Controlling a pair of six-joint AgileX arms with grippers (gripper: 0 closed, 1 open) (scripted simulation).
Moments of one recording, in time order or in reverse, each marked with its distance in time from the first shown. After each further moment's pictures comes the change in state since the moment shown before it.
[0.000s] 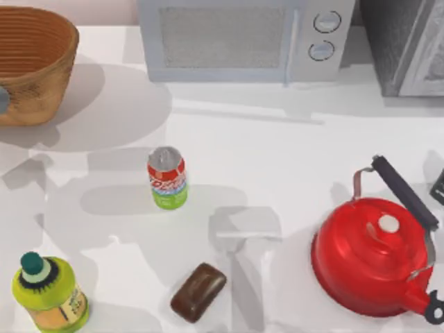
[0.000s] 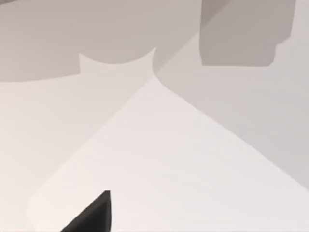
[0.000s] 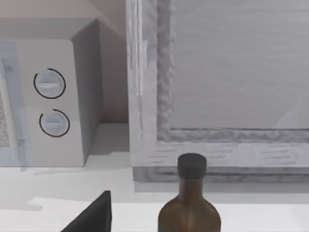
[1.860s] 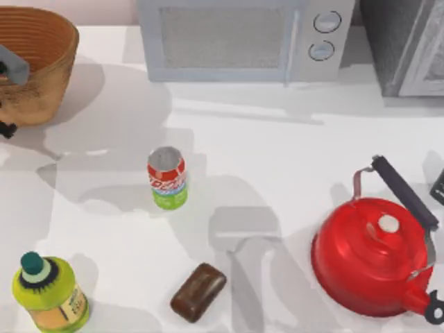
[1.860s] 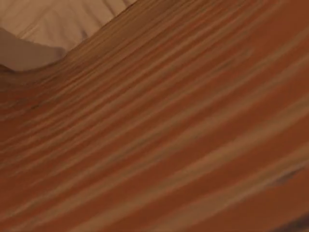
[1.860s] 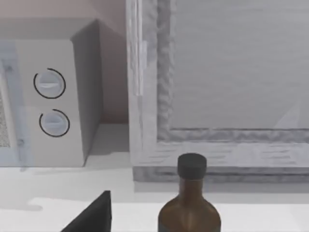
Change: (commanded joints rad) left arm -0.111 0.027 0.160 0.070 -0.062 -0.224; right arm 0.000 0.000 0.000 0.000 0.000 0.000
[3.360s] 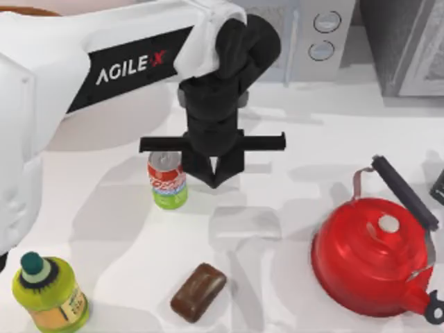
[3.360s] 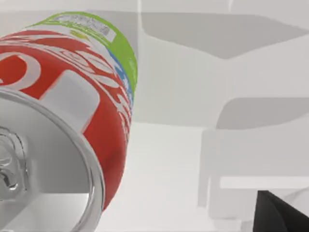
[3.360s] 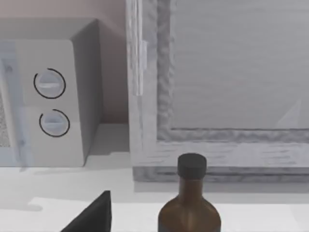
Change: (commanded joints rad) left arm -0.743 0.145 0.183 -0.235 0.064 -1.414; right arm 0.000 0.000 0.000 0.000 0.000 0.000
